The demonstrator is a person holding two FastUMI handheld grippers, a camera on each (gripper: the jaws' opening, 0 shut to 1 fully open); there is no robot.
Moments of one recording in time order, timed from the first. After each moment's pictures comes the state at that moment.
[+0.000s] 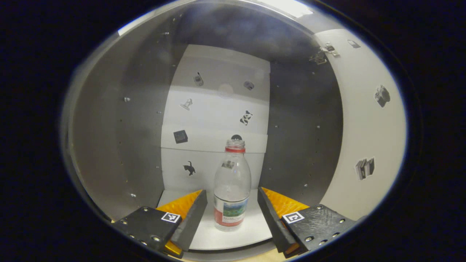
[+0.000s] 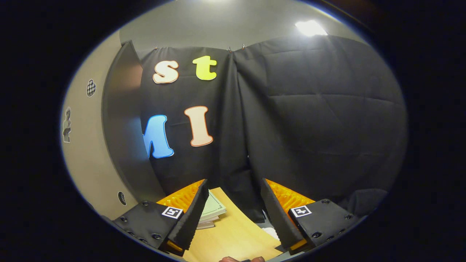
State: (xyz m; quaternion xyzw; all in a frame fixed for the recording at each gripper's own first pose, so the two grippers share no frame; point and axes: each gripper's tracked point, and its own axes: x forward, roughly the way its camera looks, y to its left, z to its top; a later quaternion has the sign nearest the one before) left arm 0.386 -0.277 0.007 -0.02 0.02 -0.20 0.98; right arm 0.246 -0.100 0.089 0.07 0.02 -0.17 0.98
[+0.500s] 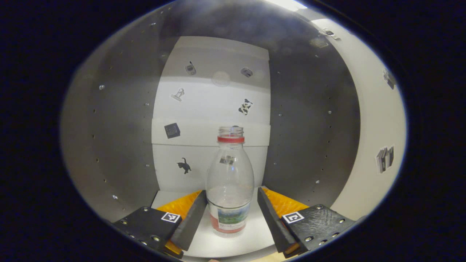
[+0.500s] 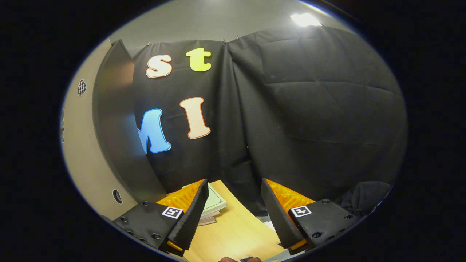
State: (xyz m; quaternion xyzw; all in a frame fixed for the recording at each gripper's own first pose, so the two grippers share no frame) left arm 0.421 -0.296 -0.007 0.02 0.03 -0.18 0.98; right arm 0.259 -0.110 0.064 0.09 0.05 -0.17 0.98
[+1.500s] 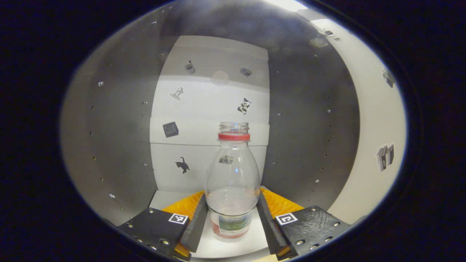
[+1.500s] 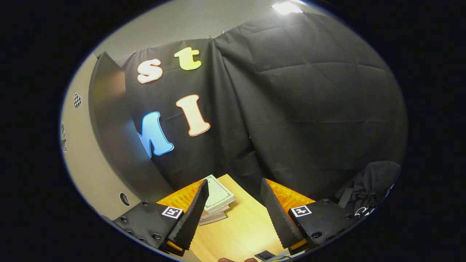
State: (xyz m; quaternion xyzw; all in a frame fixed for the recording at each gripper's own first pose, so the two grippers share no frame) left arm 0.400 -0.296 -0.005 0.01 0.02 -0.20 0.98; right arm 0.251 -0.113 0.045 0.16 0.06 -0.15 0.97
